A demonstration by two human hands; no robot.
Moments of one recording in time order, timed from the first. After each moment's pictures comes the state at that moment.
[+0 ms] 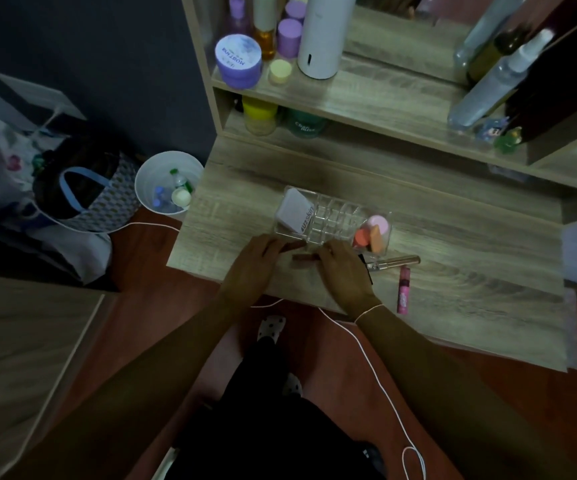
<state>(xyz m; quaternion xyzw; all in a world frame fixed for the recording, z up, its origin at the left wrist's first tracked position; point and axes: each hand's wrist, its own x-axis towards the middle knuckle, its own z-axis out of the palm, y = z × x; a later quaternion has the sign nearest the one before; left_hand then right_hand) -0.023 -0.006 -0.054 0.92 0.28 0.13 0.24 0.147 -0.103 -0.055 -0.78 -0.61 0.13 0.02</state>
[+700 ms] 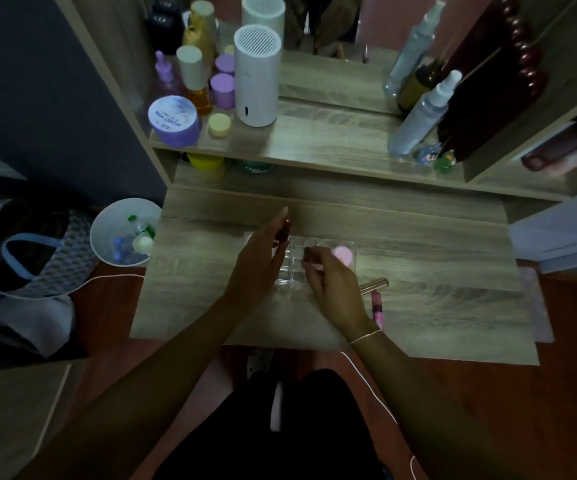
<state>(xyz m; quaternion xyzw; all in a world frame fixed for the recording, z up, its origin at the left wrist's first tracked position) 0.076 0.035 -0.016 0.83 0.31 0.23 0.41 0.178 -0.091 -0.018 -0.81 -0.43 0.15 0.36</state>
